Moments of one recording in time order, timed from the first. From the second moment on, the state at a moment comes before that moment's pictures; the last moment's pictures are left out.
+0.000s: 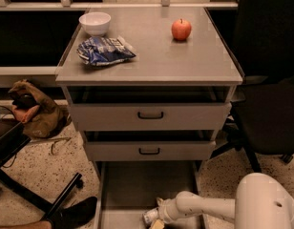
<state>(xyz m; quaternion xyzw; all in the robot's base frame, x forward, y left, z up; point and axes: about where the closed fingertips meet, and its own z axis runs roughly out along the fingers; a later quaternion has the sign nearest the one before) 0.461 -0.033 0.142 -0.52 0.79 0.25 0.21</state>
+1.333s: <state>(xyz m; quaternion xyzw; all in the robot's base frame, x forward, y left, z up) 0.461 -0.033 0.141 -0.52 0.79 0.25 0.21</state>
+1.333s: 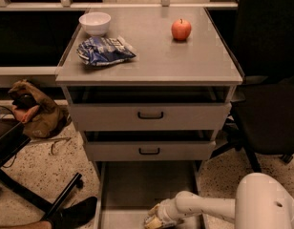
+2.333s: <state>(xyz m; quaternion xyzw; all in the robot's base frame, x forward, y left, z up) 0.489 0.022 0.253 -0.58 0.72 0.27 0.26</state>
